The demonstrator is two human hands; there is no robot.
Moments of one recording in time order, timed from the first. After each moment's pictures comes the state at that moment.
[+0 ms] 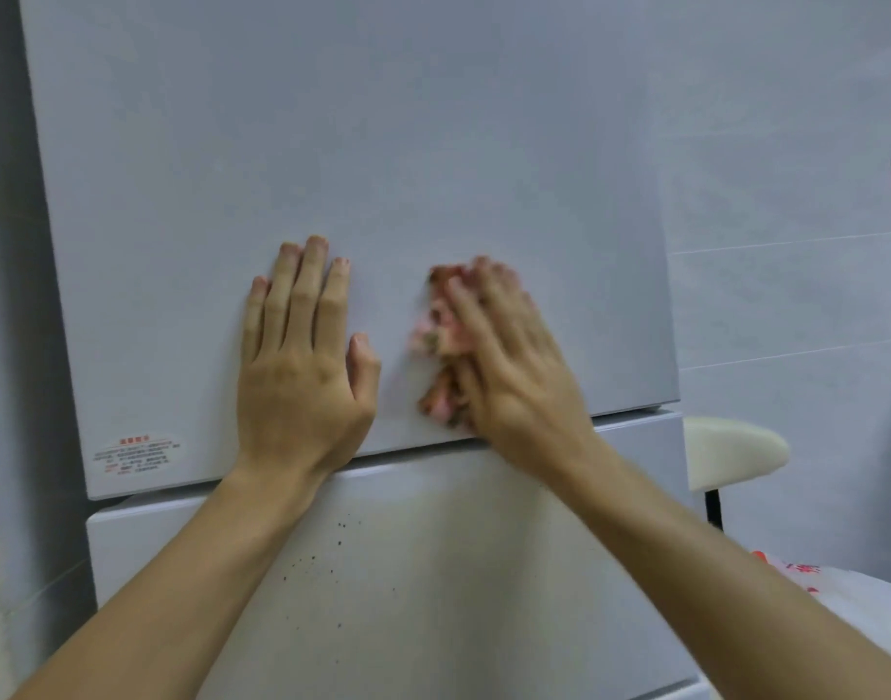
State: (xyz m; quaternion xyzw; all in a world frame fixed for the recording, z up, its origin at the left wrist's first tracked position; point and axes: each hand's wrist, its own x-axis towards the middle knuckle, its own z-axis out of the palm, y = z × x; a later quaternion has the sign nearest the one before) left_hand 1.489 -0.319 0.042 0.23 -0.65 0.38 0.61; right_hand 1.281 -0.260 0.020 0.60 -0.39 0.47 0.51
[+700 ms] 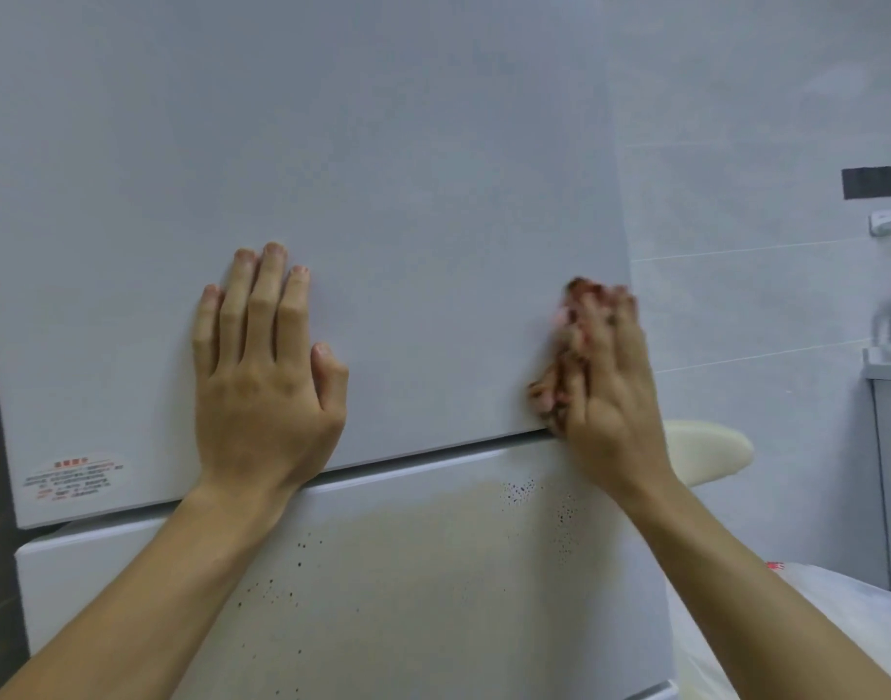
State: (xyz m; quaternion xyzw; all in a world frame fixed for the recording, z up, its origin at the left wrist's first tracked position) left_hand 1.479 -0.321 0.041 0.24 -0.62 0.40 0.63; right_hand 1.192 -0.229 -0.014 0.50 -0.51 0.57 0.41
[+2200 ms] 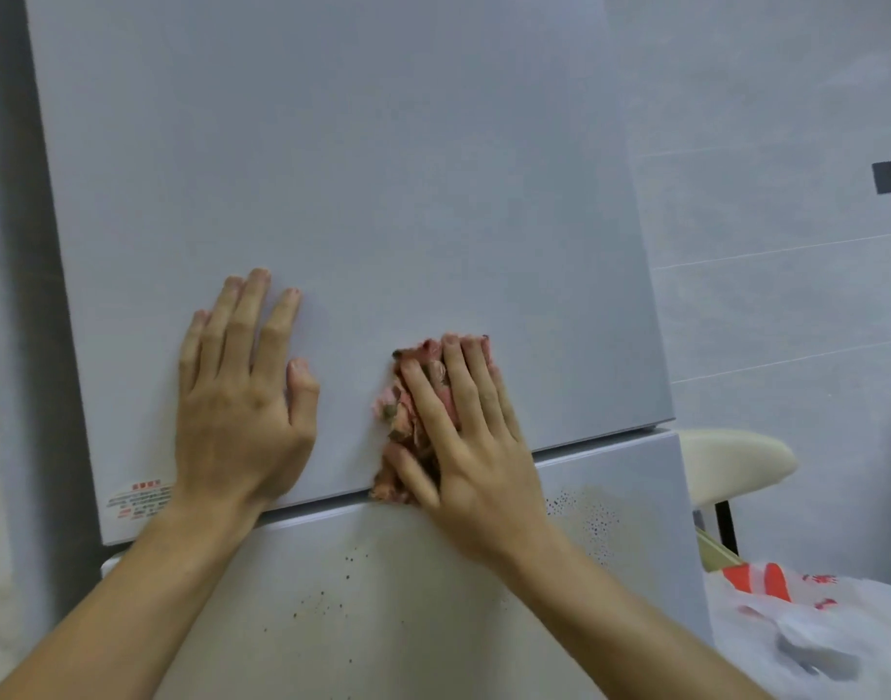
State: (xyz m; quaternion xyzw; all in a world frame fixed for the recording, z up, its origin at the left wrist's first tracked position) left_hand 1.533 -0.321 0.058 0.26 -0.67 0.37 0.59; right_hand 1.334 -0.267 -0.022 0.58 -0.44 0.47 0.50
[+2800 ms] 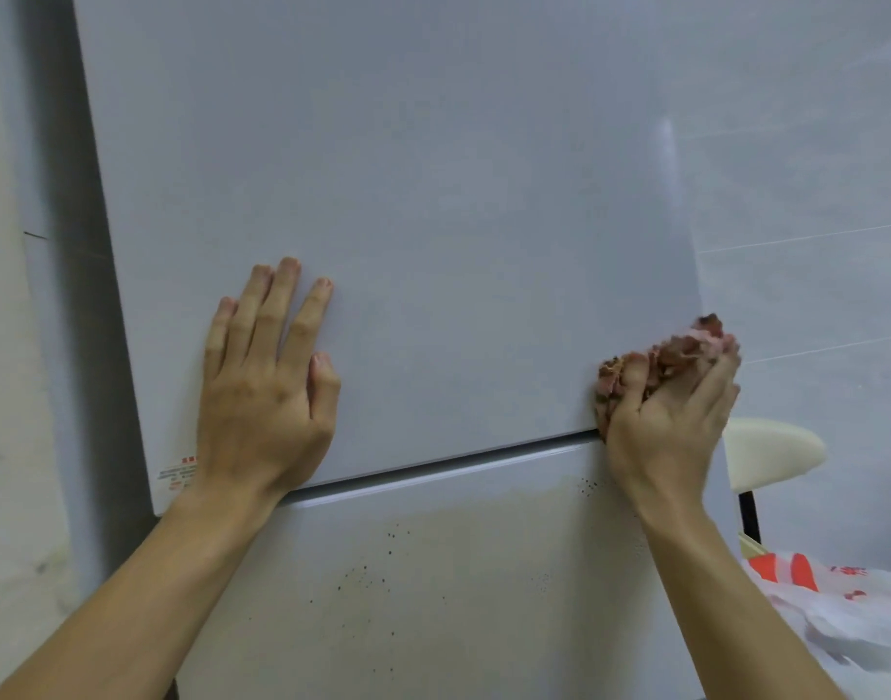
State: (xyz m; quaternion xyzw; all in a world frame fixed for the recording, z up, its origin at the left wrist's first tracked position) left_hand 1.555 -0.333 0.052 0.24 -0.68 0.40 0.57; right_hand 1.246 -0.246 -0.028 0.29 -0.62 0.68 0.28
